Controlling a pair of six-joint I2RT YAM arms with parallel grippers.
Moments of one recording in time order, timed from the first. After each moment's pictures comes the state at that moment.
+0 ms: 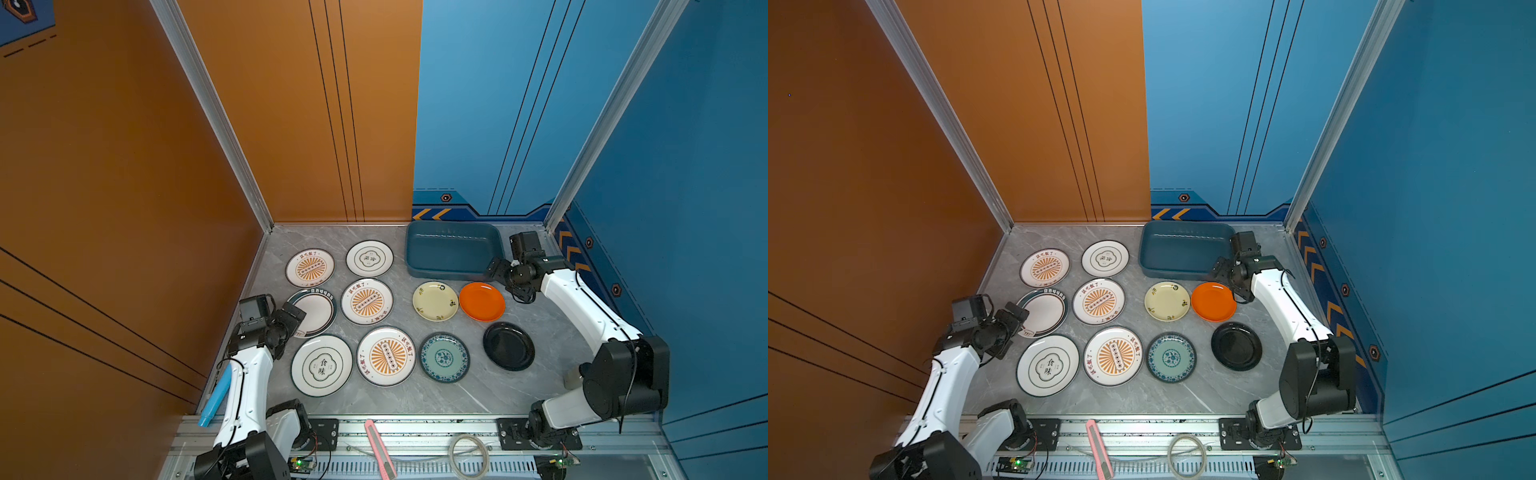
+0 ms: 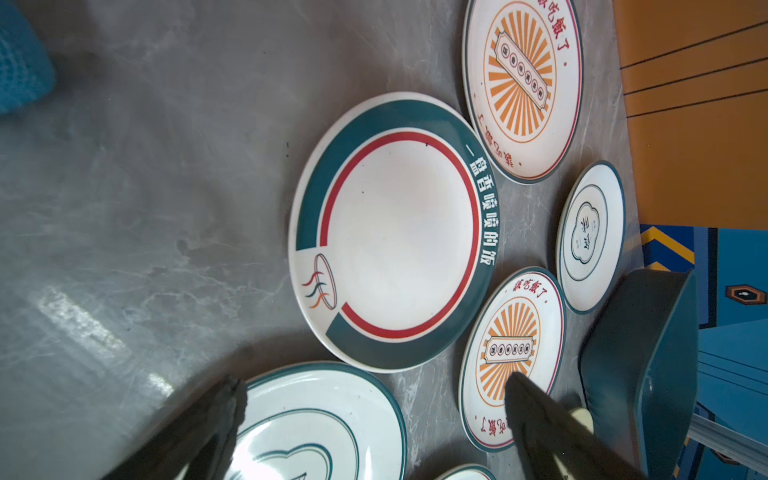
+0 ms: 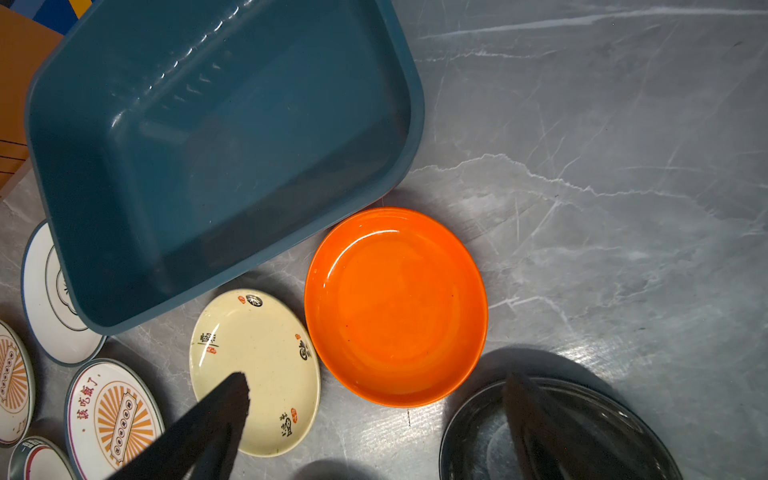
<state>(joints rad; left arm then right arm) 0.38 0.95 0.60 -0.62 0.23 -0.78 0.13 1.50 1.23 -0.78 0.01 0.68</state>
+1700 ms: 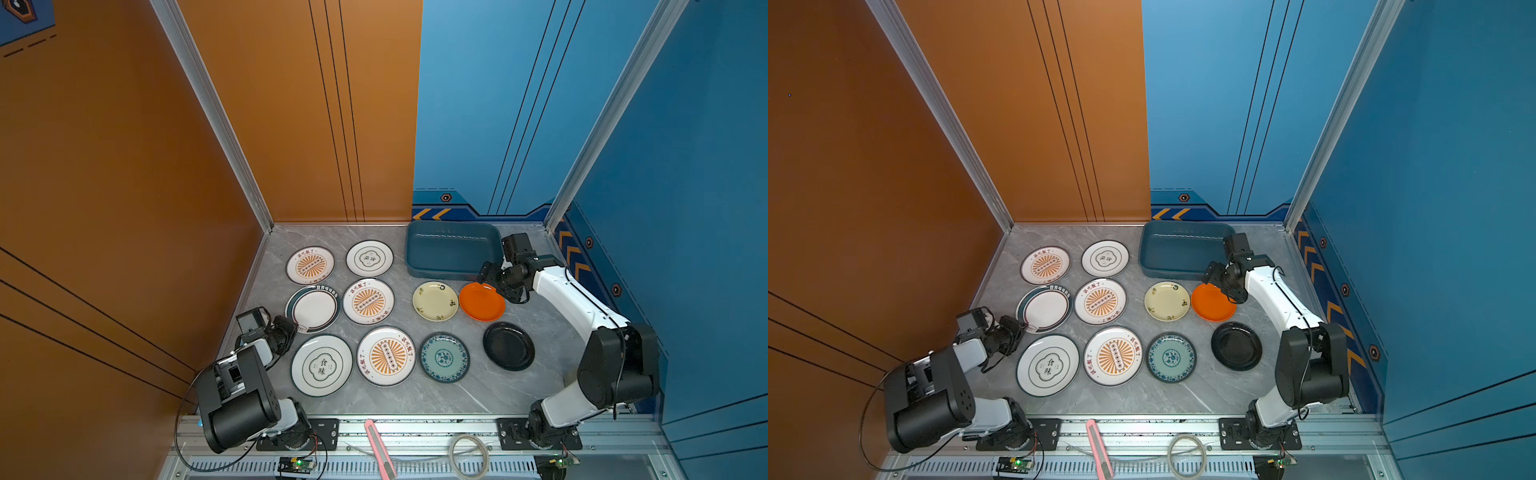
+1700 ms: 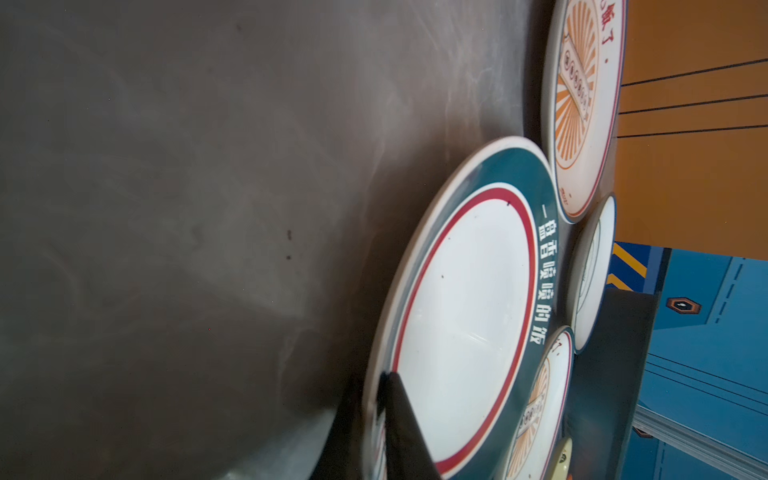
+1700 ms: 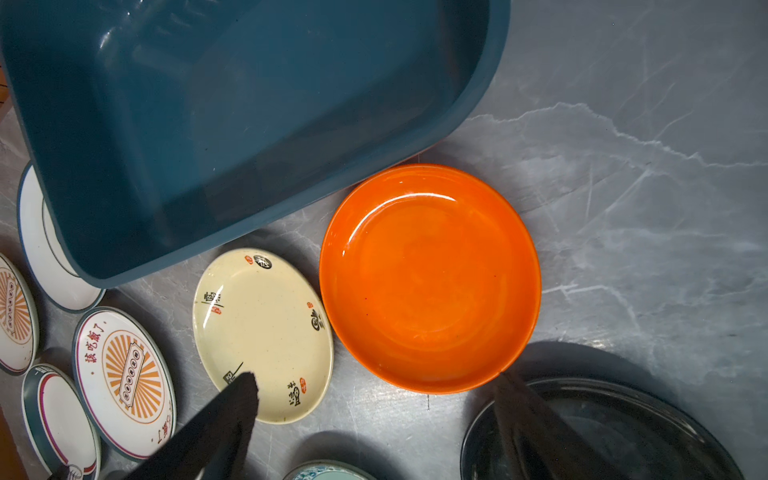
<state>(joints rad) 0.51 1.37 0.41 0.04 0.48 -0.75 0.16 1.56 1.23 -0.77 -0.09 0.64</state>
